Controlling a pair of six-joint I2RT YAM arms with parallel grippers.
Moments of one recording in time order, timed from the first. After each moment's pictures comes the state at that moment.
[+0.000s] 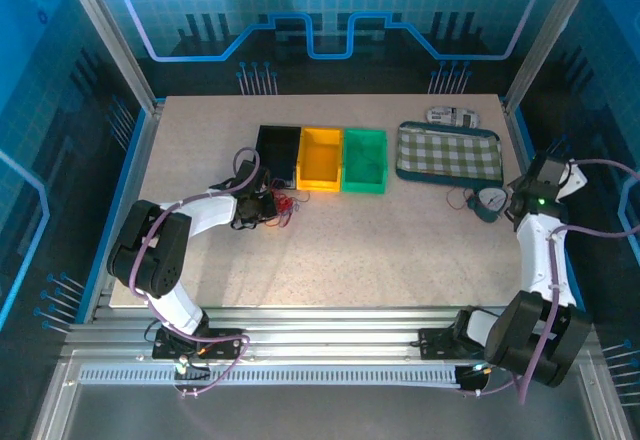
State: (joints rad) left arm -0.29 1.68 0.87 -0.31 0.06 -0.62; right arm -0.40 1.16 0.87 -0.43 0.27 0.63
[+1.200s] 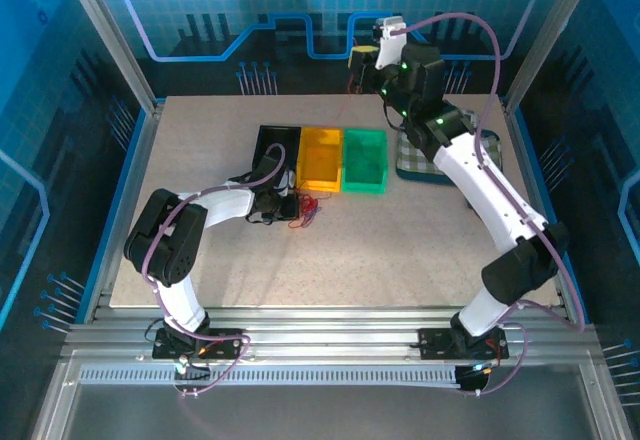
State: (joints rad) left arm -0.39 1.79 1.00 -0.32 0.24 -0.45; right arm 0.47 1.65 1.78 -0.19 -0.04 0.20
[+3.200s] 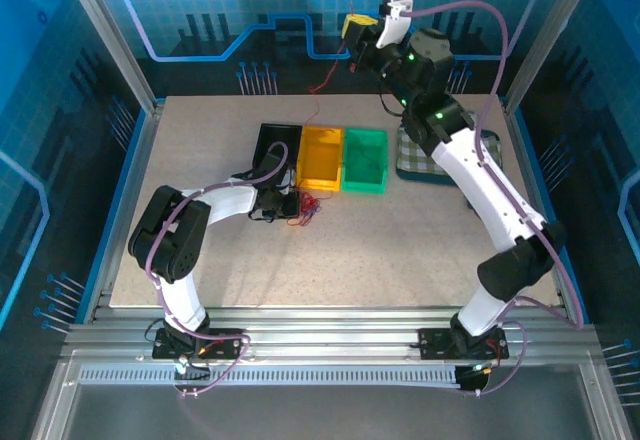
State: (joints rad) left arm -0.39 1.82 1.04 -0.36 0.20 -0.45; right arm 0.50 1.65 1.86 -0.03 -0.06 0.25
